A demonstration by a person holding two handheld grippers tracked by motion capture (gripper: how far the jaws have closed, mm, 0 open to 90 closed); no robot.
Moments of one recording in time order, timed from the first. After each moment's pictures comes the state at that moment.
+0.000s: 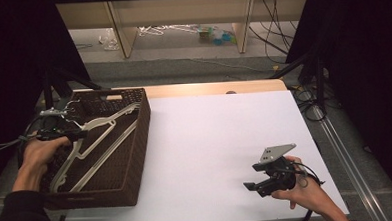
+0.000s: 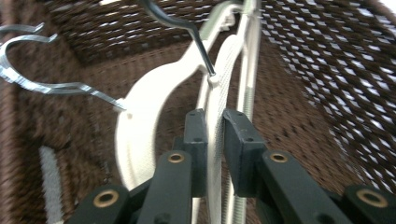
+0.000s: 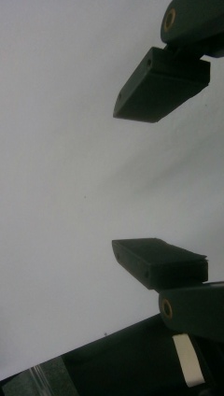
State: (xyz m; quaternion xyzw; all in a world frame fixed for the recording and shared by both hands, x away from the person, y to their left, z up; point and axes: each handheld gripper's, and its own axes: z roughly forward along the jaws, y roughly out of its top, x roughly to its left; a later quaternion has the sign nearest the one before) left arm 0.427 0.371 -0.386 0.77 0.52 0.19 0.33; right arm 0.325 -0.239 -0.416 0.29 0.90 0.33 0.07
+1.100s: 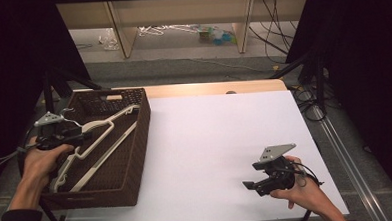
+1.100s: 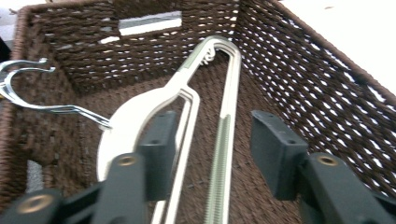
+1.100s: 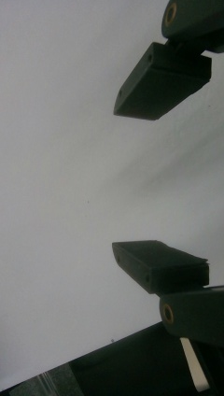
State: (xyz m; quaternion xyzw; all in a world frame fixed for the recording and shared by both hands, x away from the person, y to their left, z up) left arm 0.400 0.353 -0.380 0.75 0.49 0.23 0.39; right arm 0.328 -0.239 -0.420 0.29 0.89 0.34 0.08
